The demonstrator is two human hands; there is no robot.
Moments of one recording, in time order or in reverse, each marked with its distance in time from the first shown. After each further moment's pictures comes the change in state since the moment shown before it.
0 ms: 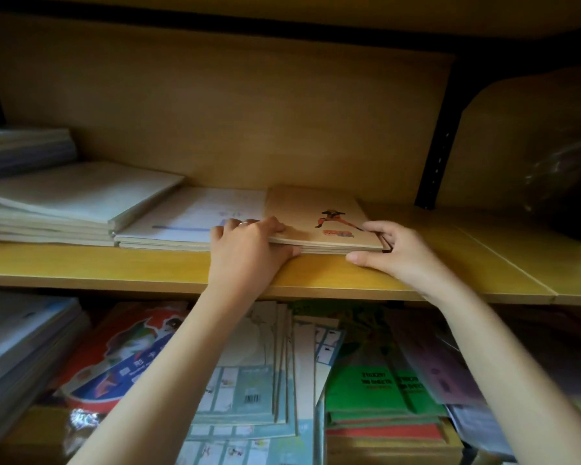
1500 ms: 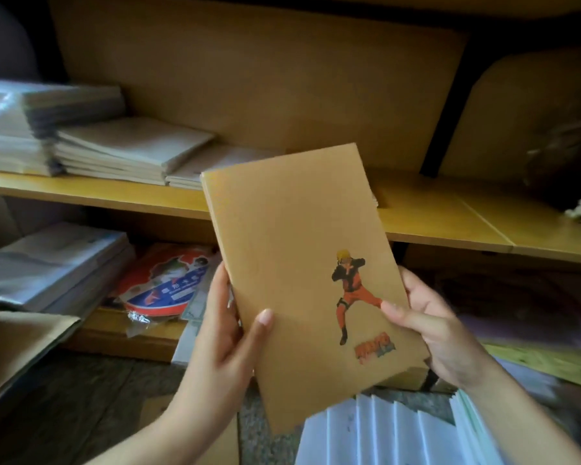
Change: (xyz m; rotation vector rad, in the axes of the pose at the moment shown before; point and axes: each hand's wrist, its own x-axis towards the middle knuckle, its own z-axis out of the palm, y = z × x) left_hand -0.225 0.026 -0.073 -1.363 -0.034 -0.209; right_hand -0.187 0.004 -0.003 0.827 -0.386 0.042
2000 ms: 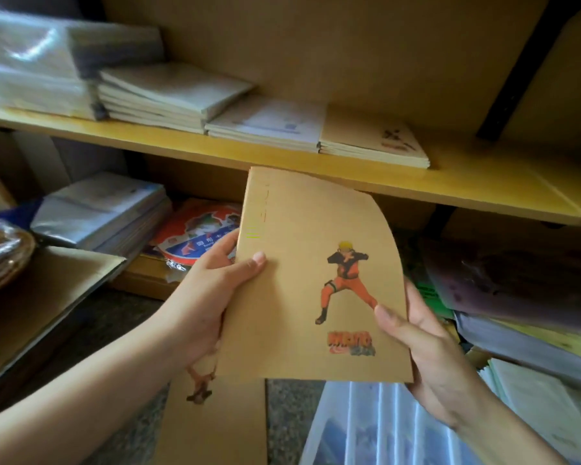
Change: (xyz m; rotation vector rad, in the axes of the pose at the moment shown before) left_hand 0.012 0.006 -0.049 -0.089 0.088 -0.521; right_hand -0.025 0.038 0.064 0.203 0.076 0.194
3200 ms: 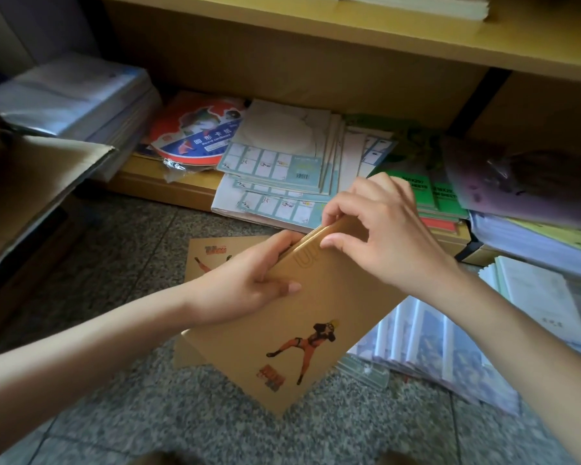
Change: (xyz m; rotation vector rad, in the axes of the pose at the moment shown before) left_hand -0.028 -0.085 -0.022 0.690 -0.499 0.015; right_hand 0.032 0.037 0.006 -1.482 -0.080 -0.588
